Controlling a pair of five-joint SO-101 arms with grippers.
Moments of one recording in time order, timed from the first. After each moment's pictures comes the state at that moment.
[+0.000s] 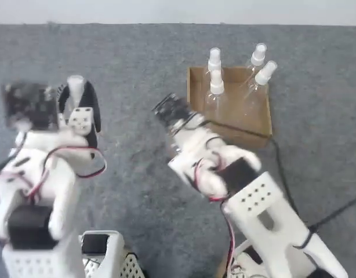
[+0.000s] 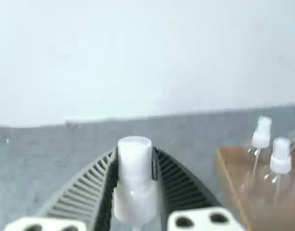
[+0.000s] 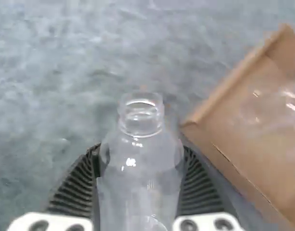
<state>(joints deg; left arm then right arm) -6.4 -60.5 22.6 68.5 0.6 -41.1 -39.0 38.2 60.5 9.4</state>
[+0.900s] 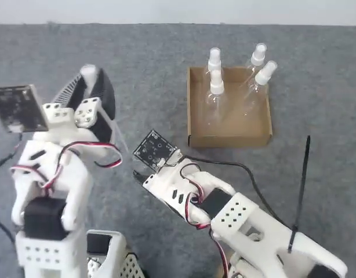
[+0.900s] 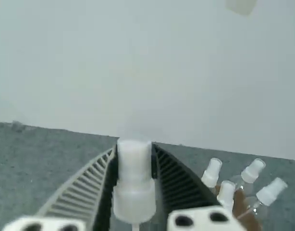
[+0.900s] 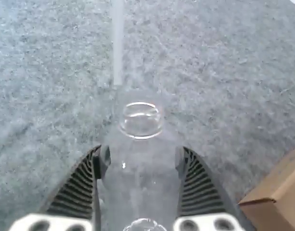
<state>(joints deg) -1.1 -62.0 31.8 54.5 18.1 -52.3 -38.9 63.6 19.0 5.5</state>
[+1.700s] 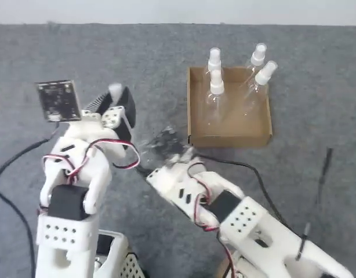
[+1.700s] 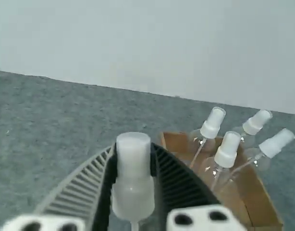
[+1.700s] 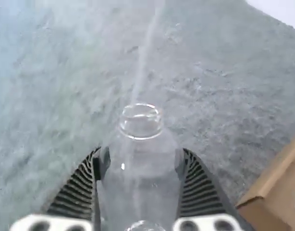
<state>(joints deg) 3.1 -62.0 46.8 49.4 19.4 -50.0 -46.4 66.1 18.5 -0.7</state>
